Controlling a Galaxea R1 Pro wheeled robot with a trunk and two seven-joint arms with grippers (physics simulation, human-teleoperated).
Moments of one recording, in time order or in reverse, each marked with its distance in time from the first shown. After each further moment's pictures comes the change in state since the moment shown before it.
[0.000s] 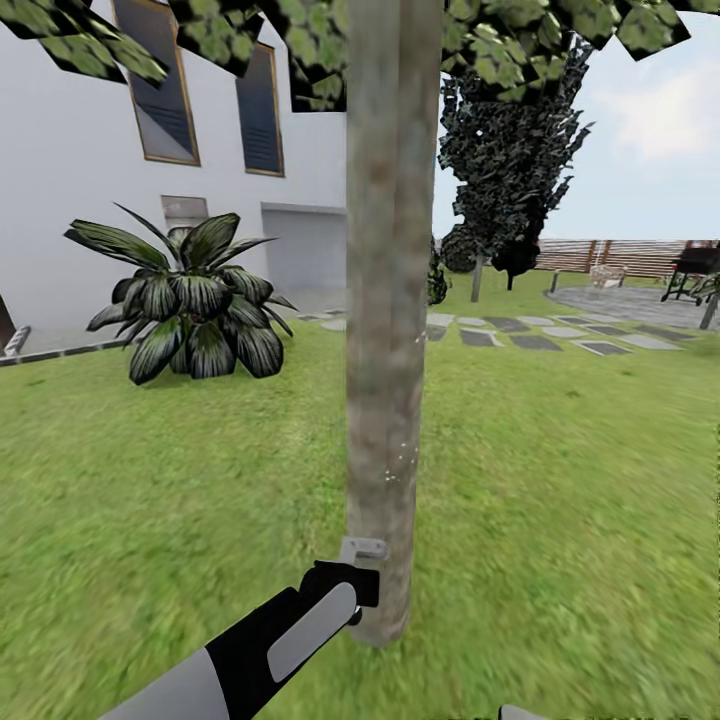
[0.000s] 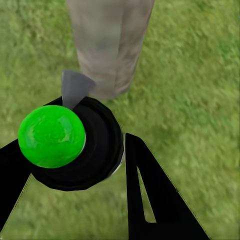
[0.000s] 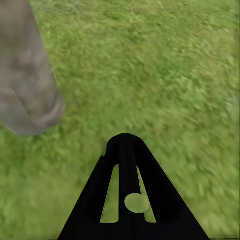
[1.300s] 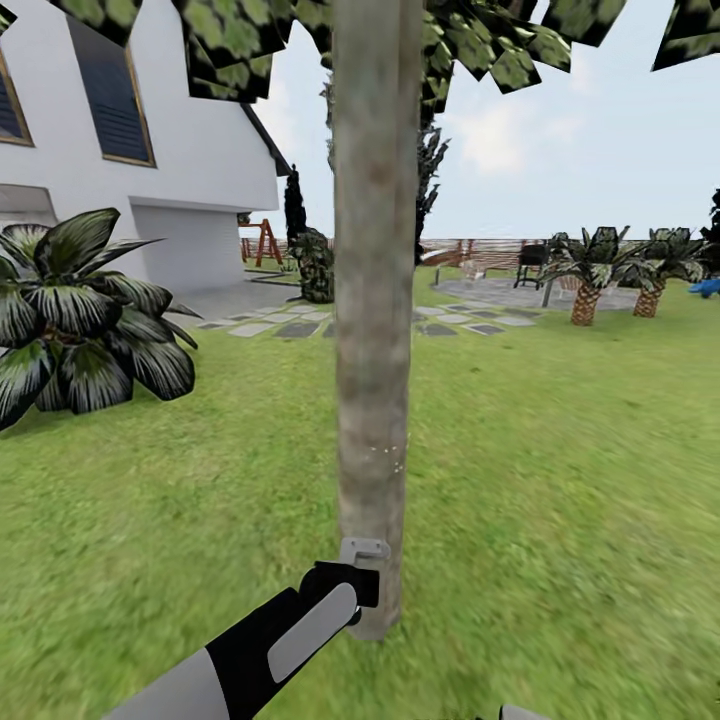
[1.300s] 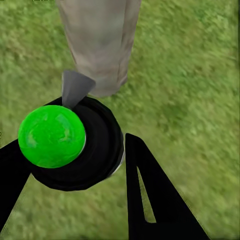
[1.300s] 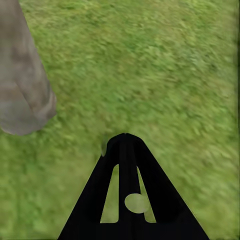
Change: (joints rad) left arm 0.000 0.000 -0.002 0.000 -0.002 -0.002 0.002; right arm 0.000 -0.002 -0.002 -0.002 -0.001 0.000 -0.001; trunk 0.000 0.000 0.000
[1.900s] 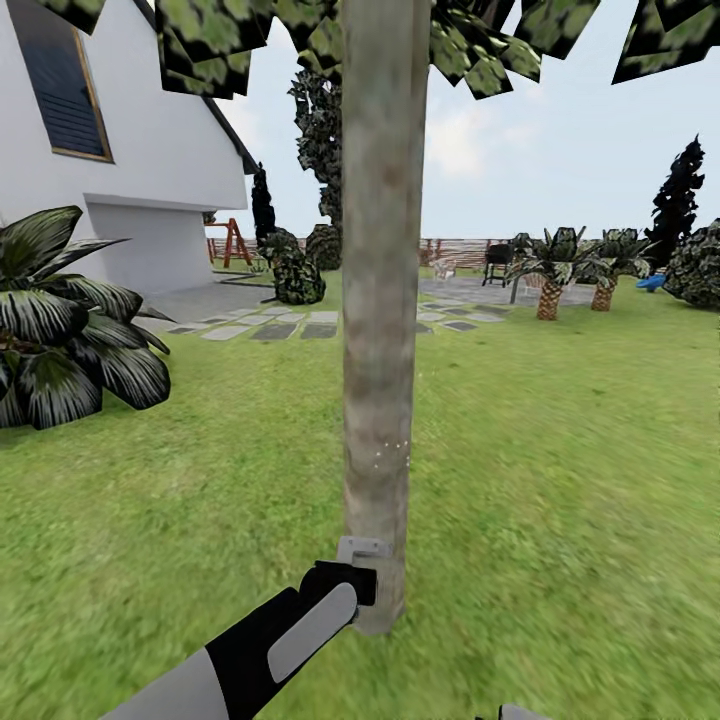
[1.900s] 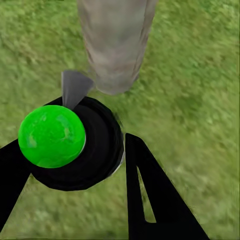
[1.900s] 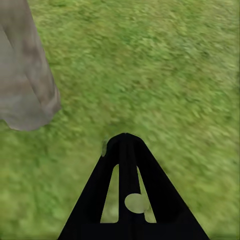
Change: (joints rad) left arm 0.000 0.001 0.000 -0.007 -0.001 0.000 0.044; right arm 0.000 0.001 0.002 -0.001 0.000 0.000 0.000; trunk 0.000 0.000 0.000
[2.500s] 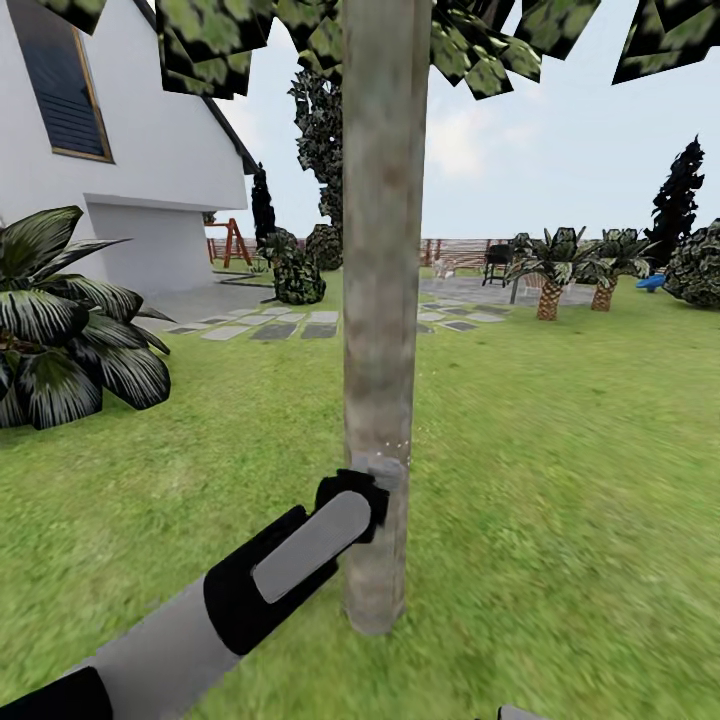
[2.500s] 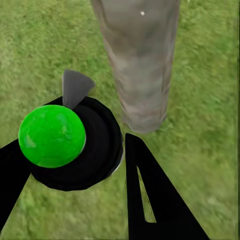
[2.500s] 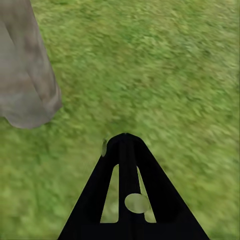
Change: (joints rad) left arm -0.207 -0.045 0.011 -0.425 0.371 0.278 0.700; right arm 0.000 0.001 0.003 0.006 0.000 0.001 0.002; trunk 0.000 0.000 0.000
